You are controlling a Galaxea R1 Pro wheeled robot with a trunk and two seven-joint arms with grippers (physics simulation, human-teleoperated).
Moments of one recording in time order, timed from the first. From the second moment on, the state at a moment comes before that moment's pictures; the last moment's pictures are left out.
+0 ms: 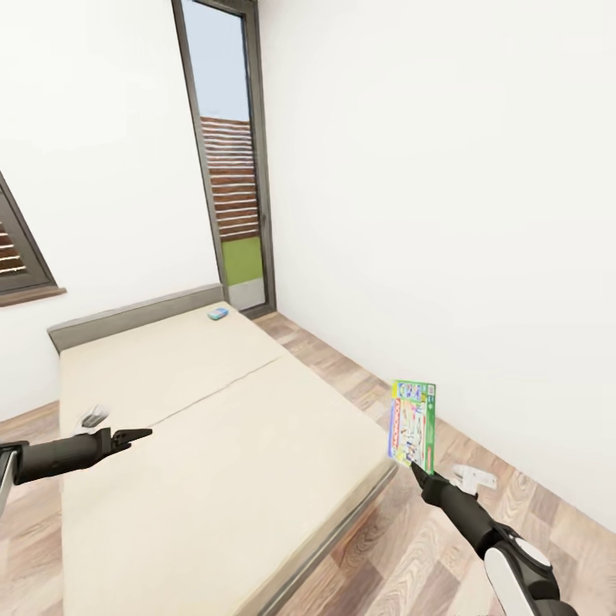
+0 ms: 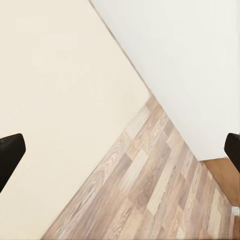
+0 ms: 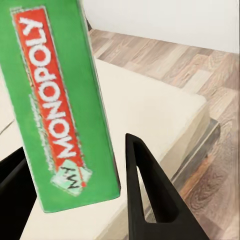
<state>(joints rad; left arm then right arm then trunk) -0.57 0.39 0.48 -1.01 -0.14 0.96 -1.20 -0.12 -0.10 -0.06 -1.40 -0.49 0.31 0.09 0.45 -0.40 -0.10</state>
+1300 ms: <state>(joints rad) -0.57 0.39 0.48 -1.01 -0.14 0.96 -1.20 -0.12 -0.10 -0.11 -1.36 -0.51 0.32 0.09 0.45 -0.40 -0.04</state>
